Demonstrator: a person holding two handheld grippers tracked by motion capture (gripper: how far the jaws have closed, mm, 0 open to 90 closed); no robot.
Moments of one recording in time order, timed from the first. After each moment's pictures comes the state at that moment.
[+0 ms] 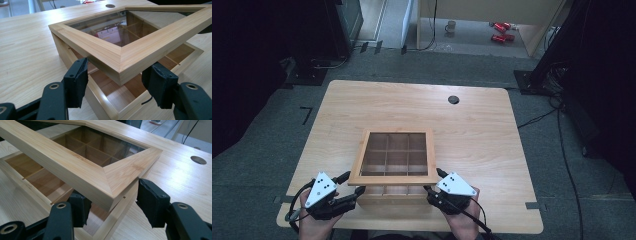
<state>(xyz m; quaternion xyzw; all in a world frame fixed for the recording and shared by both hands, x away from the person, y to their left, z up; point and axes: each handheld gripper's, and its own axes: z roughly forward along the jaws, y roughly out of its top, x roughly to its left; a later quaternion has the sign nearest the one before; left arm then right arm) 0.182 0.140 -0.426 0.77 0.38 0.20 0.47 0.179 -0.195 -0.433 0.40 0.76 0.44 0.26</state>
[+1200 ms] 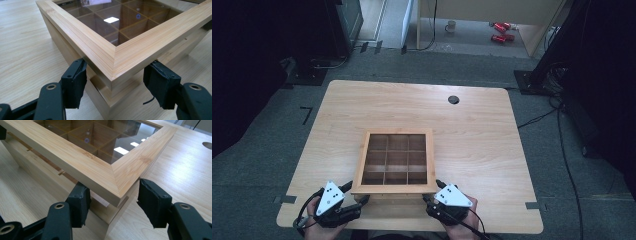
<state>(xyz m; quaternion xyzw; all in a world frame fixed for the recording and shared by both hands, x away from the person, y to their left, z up) 0.172 0.134 -0.458 0.79 0.38 0.20 0.44 0.161 -0.193 -0.460 0.40 0.78 0.42 0.25</state>
